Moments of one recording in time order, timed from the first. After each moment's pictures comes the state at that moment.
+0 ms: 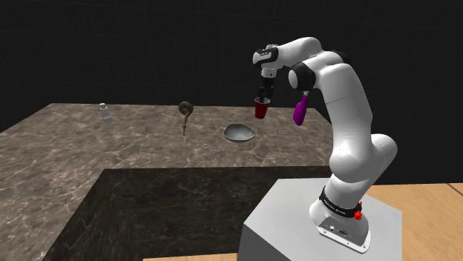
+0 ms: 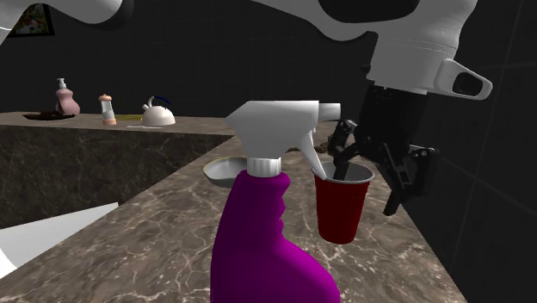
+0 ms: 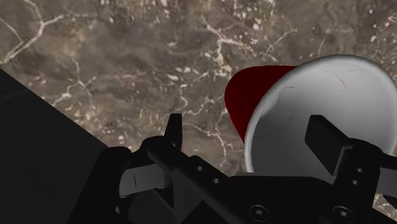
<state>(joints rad) -0.35 0.72 -0.43 -1.23 0.33 1.70 -0.76</state>
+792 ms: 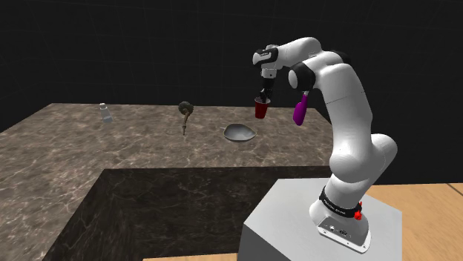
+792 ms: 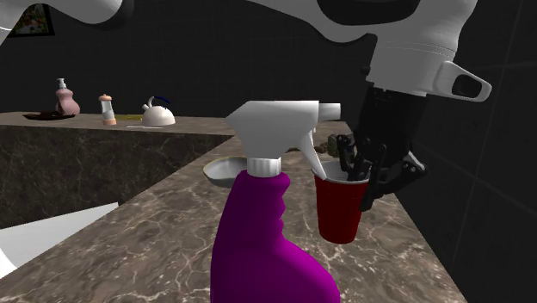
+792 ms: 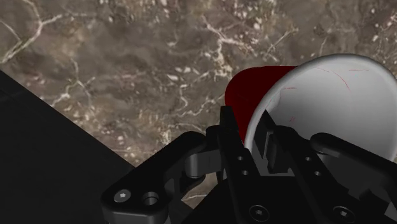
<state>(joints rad) -0.35 0.72 -0.43 -1.23 0.33 1.71 -0.76</state>
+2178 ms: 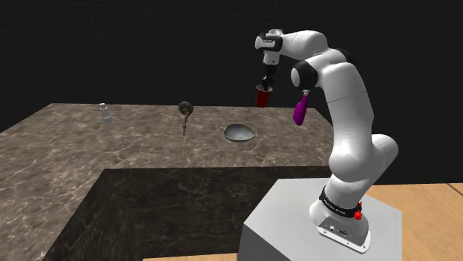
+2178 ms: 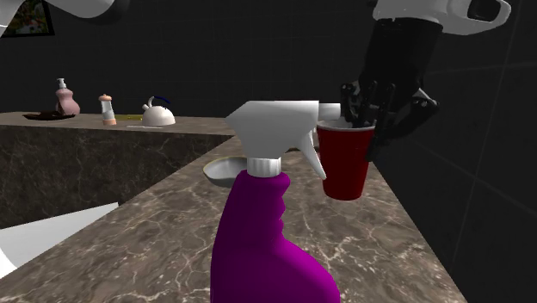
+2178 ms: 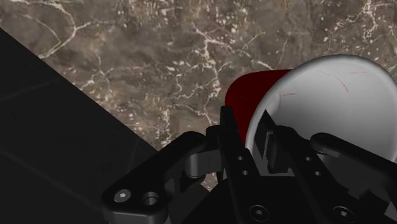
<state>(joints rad) -0.37 0.70 -0.43 -1.06 0.31 1.52 -0.73</state>
